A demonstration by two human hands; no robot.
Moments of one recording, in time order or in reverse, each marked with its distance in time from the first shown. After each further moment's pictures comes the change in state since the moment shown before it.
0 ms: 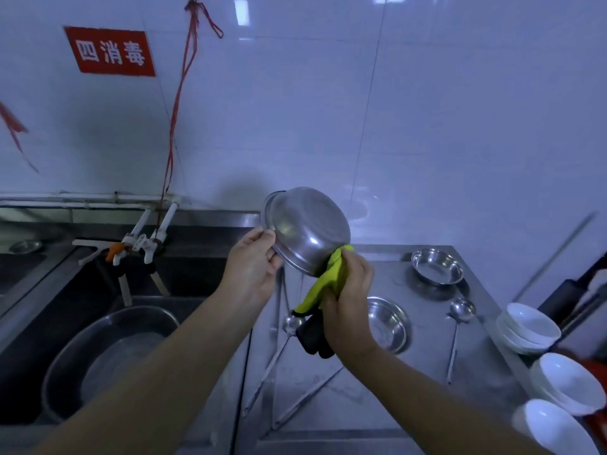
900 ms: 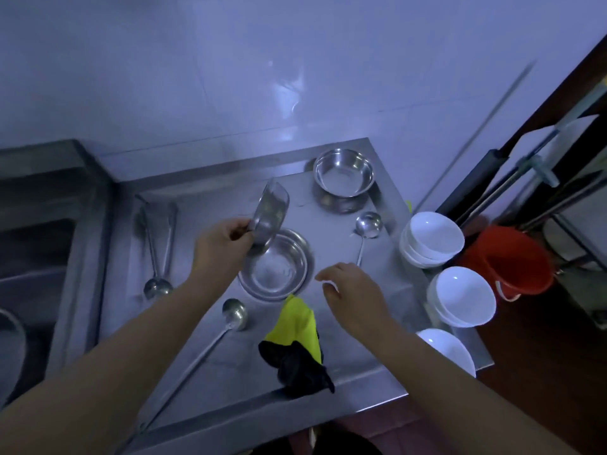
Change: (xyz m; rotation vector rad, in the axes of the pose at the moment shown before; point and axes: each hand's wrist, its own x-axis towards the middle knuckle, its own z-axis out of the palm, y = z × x) left_hand 0.103 -0.284 0.105 1.211 -0.261 0.064; right_hand 0.034 0.249 -0.225 -0.631 -0.428 0.348
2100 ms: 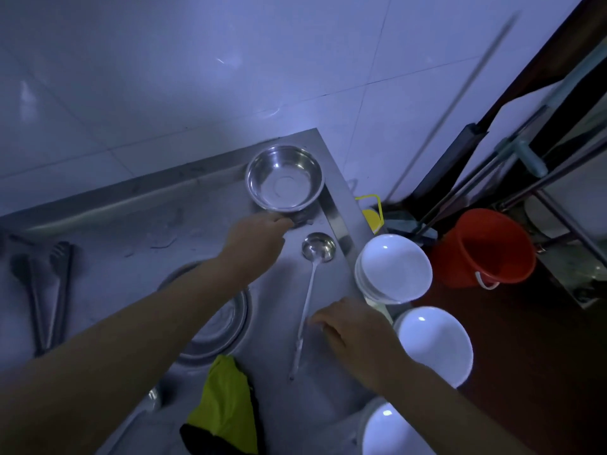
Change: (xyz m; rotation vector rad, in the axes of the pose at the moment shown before) left_hand 0.152 0.004 0.218 0.838 -0.317 0.768; right_hand 0.051 0.152 -0.036 -0.054 -0.008 -0.164
